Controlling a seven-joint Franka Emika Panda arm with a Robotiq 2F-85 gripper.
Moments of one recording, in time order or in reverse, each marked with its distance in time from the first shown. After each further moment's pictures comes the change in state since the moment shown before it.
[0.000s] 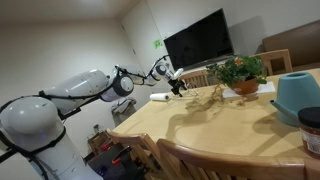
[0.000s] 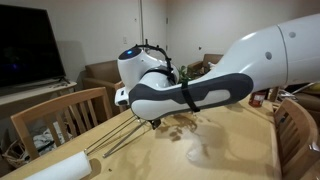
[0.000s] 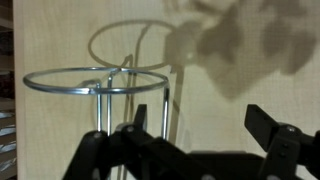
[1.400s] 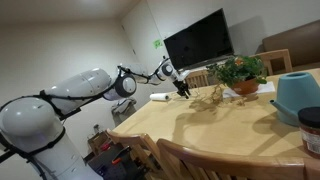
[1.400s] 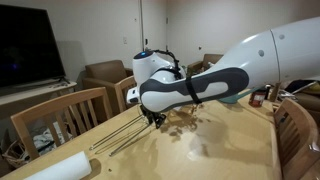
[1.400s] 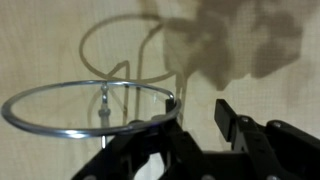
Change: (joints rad) arm -0.081 0.003 0.054 -0.024 0.046 -0.002 -0.066
